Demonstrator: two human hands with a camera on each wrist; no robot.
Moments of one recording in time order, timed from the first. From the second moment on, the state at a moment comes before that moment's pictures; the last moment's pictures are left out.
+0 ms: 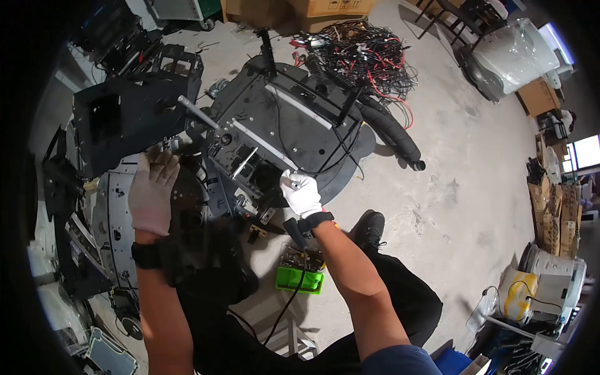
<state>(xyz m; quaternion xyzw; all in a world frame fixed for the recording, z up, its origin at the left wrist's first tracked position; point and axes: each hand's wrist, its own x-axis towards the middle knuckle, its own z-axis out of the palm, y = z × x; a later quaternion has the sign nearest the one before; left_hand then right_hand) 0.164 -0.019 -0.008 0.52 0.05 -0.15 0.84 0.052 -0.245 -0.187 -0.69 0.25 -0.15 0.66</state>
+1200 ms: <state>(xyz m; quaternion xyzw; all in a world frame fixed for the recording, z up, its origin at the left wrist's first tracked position) 0.267 -0.031 -0.070 0.66 0.03 -0.11 0.75 0.030 -0.294 -0.175 -0.73 0.36 -0.17 0.56</state>
